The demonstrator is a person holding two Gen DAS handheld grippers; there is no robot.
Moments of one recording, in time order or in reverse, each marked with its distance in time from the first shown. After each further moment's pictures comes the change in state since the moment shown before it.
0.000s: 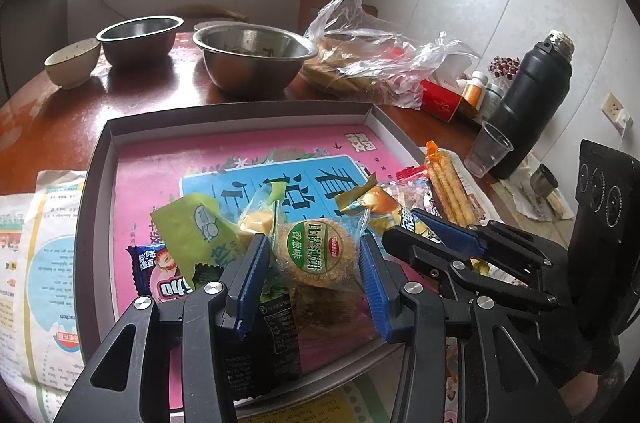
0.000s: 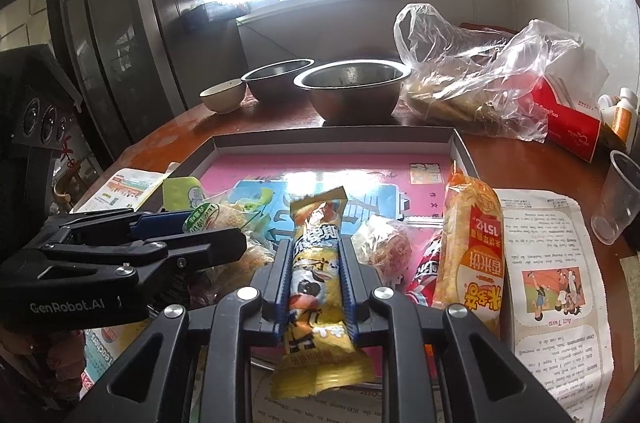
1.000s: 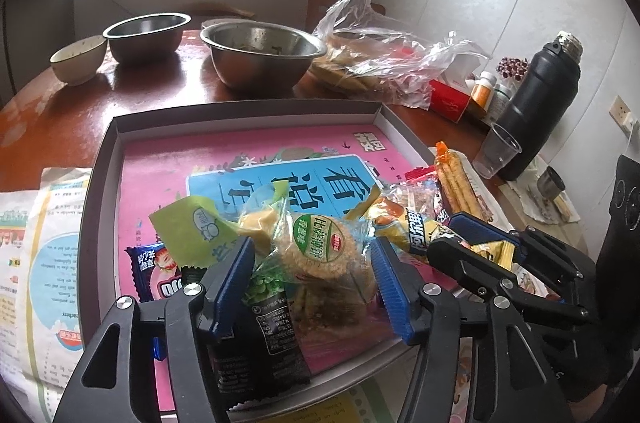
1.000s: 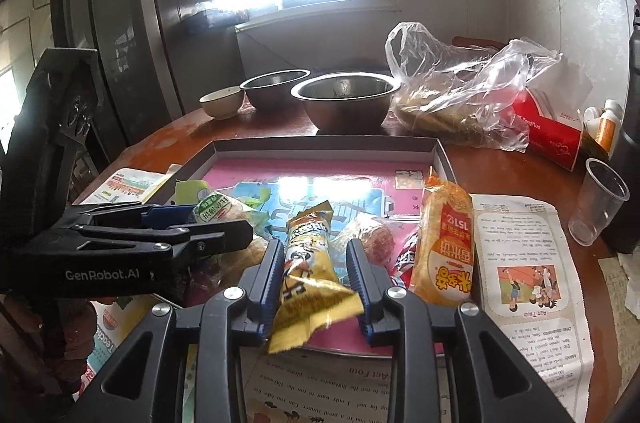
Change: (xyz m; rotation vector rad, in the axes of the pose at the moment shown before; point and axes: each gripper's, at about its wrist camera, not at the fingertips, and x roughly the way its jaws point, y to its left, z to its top) left arm 0.003 0.000 0.002 -0.011 0.006 0.027; right arm -0.025 0.000 -0.005 -0.014 -0.038 -0.032
